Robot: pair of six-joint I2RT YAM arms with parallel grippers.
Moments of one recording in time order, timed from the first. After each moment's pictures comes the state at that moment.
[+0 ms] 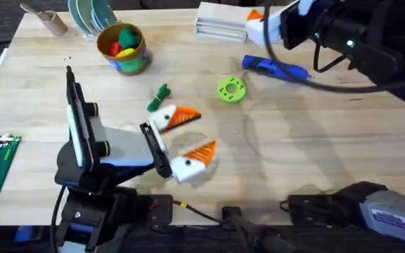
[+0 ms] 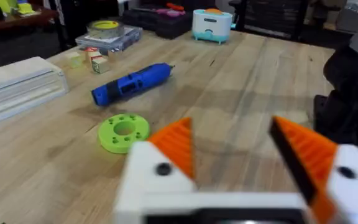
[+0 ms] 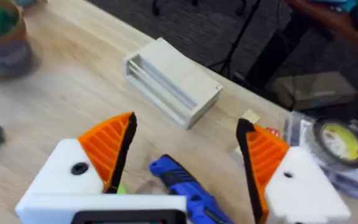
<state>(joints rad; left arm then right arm) -0.15 0.01 0.01 -0.09 0.97 0.01 0.34 1.26 0.92 -0.03 -0.03 -0.22</state>
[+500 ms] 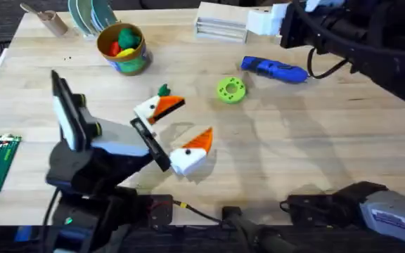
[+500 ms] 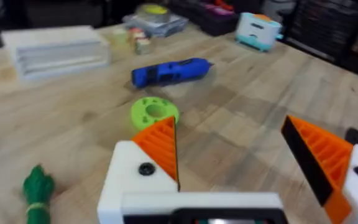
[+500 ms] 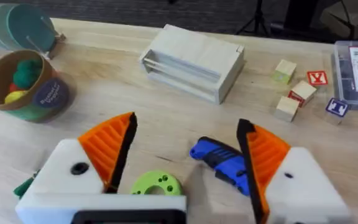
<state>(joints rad) -0.15 0.01 0.07 -0.19 0.77 -0.11 0.34 1.25 0.92 -0.11 -0.03 0.19</state>
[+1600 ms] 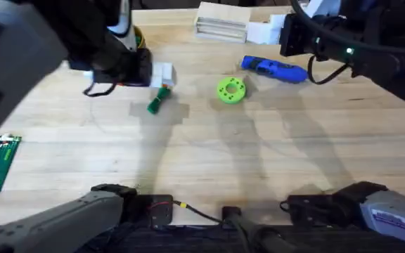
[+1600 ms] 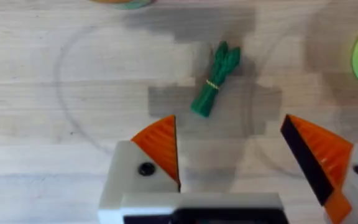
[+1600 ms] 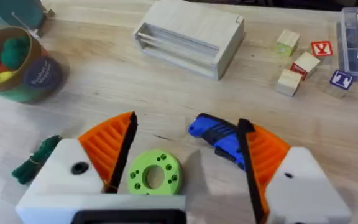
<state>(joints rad) -0.15 1.31 1.14 -1.05 -0.04 -0.13 0.34 1.25 0.92 -0.20 -0.03 0.21</state>
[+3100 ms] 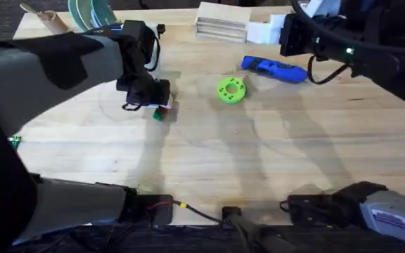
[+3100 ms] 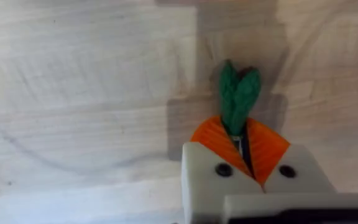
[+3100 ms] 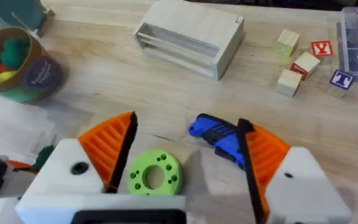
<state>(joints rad) -0.15 1.57 0.92 -0.74 0.04 -0.07 0.34 1.25 0.92 -0.20 -0.03 0.21</state>
